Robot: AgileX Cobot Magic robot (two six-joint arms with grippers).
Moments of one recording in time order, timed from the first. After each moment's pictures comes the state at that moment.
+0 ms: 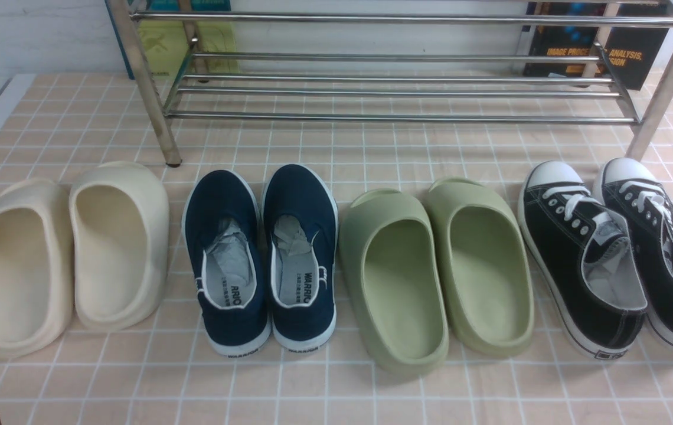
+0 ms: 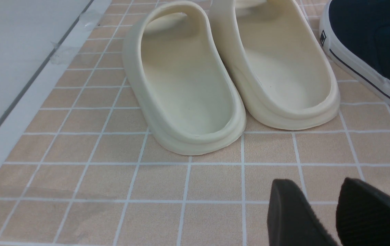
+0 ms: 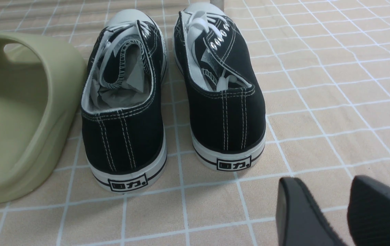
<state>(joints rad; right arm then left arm) -0.11 -0.01 0.02 -0.04 0.37 0.14 0.02 -0.01 0.03 0.15 0.35 -0.04</state>
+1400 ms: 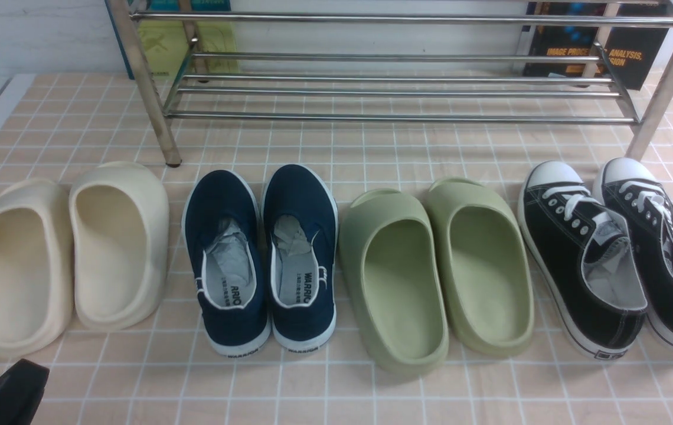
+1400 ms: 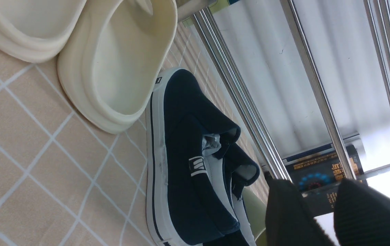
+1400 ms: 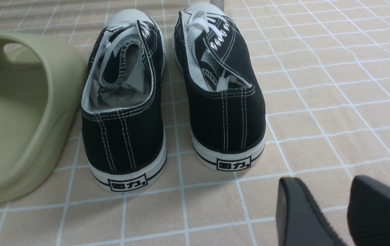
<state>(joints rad) -0.11 -0.01 0.02 -0.04 0.37 0.14 0.02 -0.01 0.03 -0.78 0.20 -0.30</state>
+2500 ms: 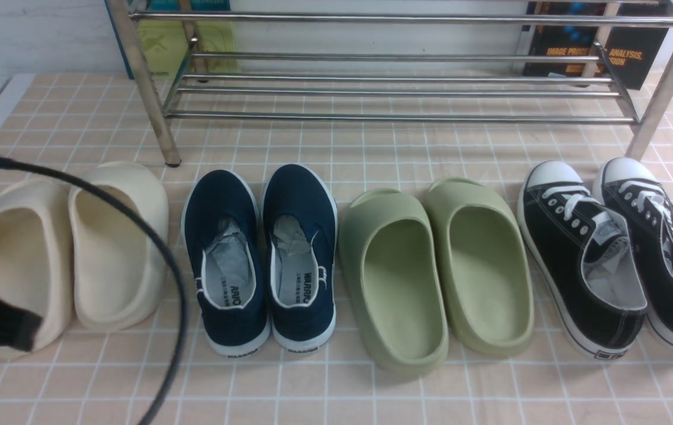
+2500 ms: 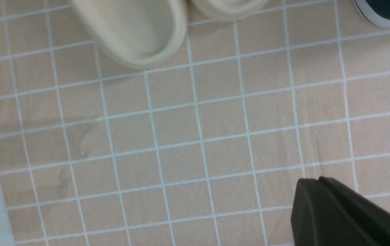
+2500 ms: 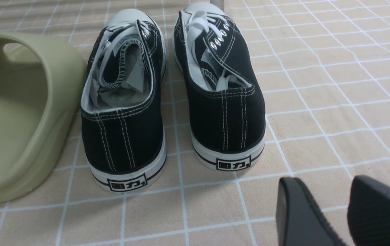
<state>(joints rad) -0.11 -0.01 0.02 -0.04 0.37 0.14 -0.28 1.03 -0.99 0.17 1.23 -0.05</state>
